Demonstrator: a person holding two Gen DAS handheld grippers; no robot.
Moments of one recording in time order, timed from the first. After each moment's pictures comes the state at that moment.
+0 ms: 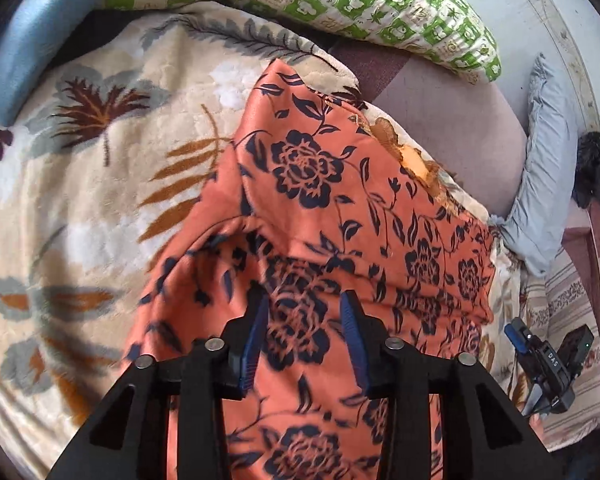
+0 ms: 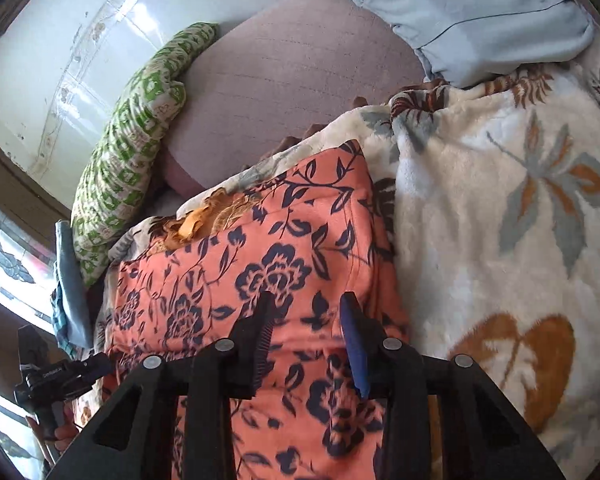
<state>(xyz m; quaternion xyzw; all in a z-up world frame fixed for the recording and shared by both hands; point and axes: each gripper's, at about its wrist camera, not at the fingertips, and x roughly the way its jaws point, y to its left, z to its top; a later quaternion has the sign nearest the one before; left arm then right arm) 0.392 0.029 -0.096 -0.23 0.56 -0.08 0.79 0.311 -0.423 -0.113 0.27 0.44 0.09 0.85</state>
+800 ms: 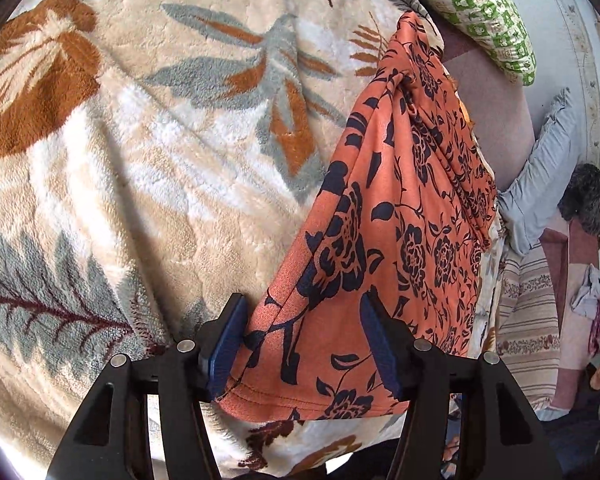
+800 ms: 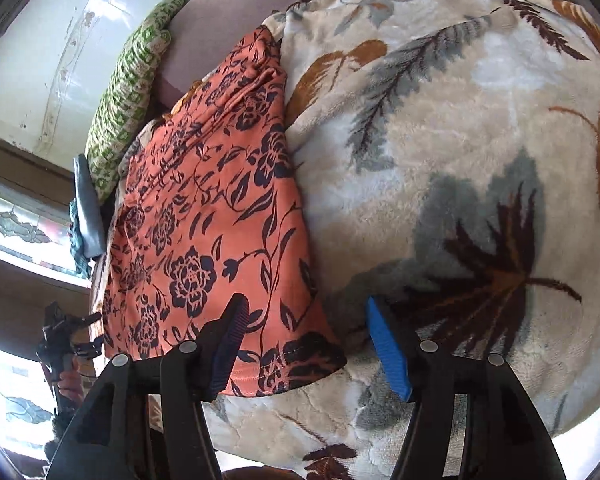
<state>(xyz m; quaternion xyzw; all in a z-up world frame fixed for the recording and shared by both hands) 0.222 0.161 -0.122 -0.35 0.62 -0.08 0.70 0.080 -0.438 -0.165 0.31 0.53 0.09 0.78</state>
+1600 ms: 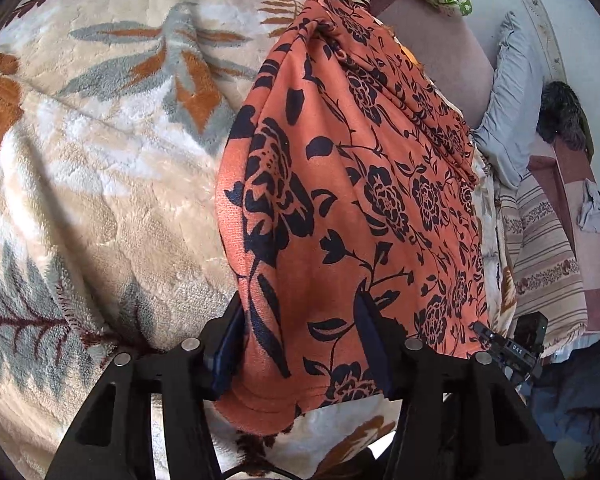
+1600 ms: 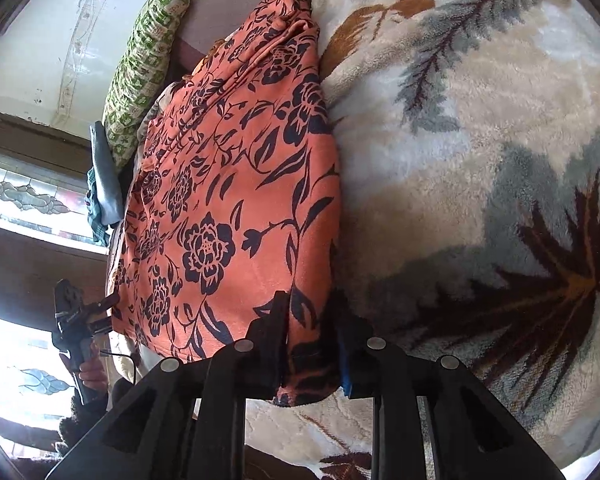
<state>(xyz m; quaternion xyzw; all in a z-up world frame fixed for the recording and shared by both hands) 0.210 0.108 -0.132 -0.26 0.60 -0.17 0.74 0.093 -0.427 -0.183 0.34 0.55 0.15 0.75</state>
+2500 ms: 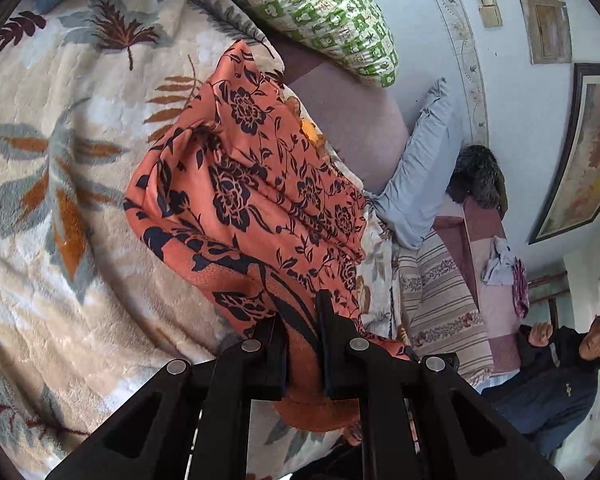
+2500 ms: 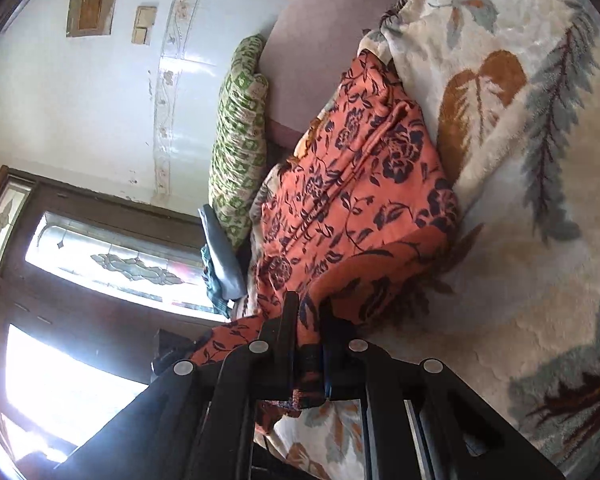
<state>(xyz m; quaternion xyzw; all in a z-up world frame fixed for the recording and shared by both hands) 0.281 0.110 -0.096 -0.40 0.49 -0.25 0.73 0.145 -0.439 -0.129 0.51 0.37 0.24 0.74</state>
